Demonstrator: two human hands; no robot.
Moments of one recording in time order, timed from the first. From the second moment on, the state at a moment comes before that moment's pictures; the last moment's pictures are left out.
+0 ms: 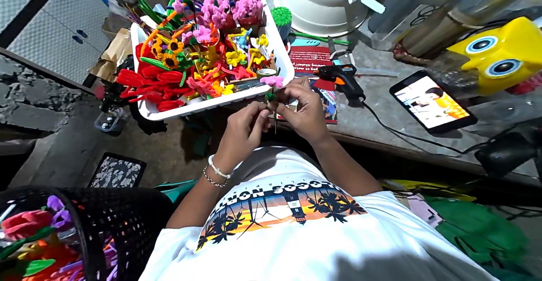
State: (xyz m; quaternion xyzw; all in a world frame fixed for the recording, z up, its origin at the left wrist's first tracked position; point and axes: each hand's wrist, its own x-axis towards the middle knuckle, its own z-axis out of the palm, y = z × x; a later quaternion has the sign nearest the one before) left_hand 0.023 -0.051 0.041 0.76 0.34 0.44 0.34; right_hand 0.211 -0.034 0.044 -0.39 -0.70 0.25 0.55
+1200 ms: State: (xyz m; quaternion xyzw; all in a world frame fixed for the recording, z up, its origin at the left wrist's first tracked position) left_hand 0.020 -0.050 0.043 0.67 0.37 0.55 0.32; right_hand 0.192 -0.049 0.050 -0.45 -0.76 0.03 0.47
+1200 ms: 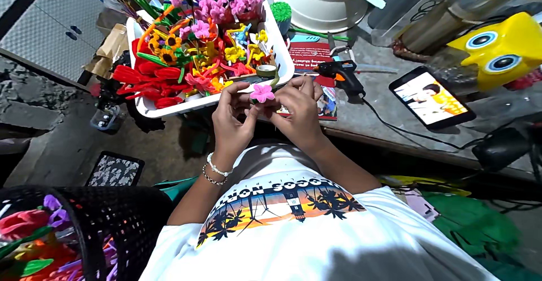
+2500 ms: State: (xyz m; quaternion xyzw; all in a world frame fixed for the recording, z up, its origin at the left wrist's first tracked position) left_hand 0.014 -0.051 0.038 0.59 0.32 0.58 0.46; right_hand 0.184 -0.047 0.047 -0.44 -0.73 0.05 0.52
